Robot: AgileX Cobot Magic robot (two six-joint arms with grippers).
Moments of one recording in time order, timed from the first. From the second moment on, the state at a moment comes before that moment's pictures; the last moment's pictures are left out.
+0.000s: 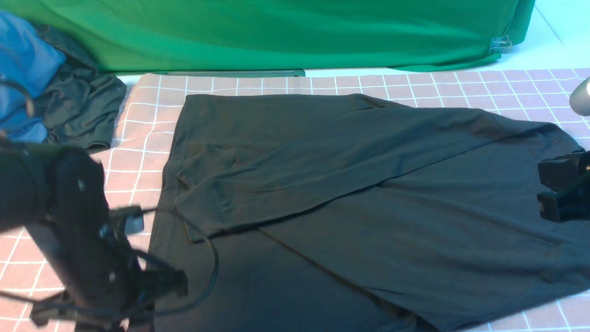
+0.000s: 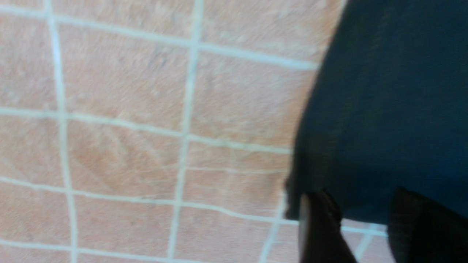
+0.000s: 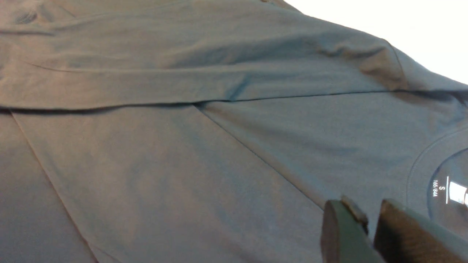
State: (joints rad) right arm 0.47 0.93 -0.76 -0.36 0.61 0.41; left arm -0.26 1.47 -0.73 -0.05 1.01 -0.45
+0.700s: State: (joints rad) right arm 0.47 0.94 -0.79 -0.31 0.80 0.40; left arm -0.28 1.45 -0.59 -0.06 0.79 -0.44
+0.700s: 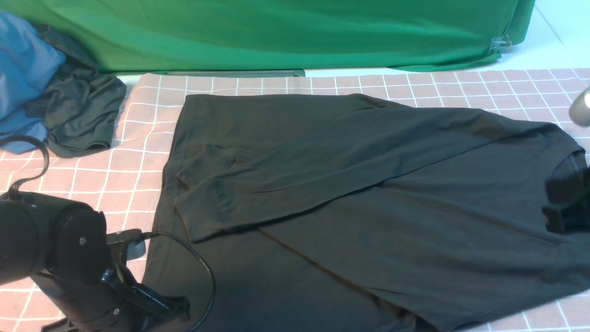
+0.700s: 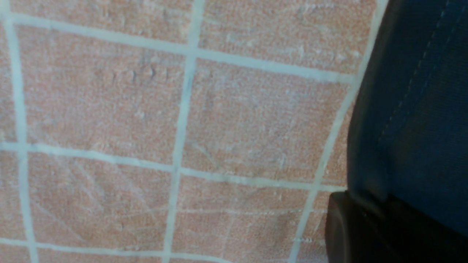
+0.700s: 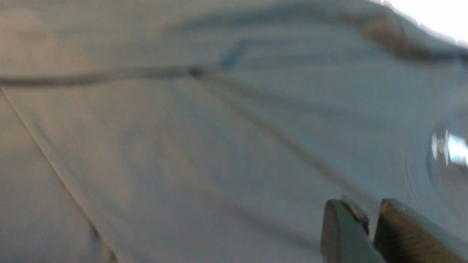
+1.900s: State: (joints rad) right arm 0.26 1.39 -0.79 -0.05 0.95 0.10; left arm -0.28 1.03 -0.58 0.15 0.99 -0.57
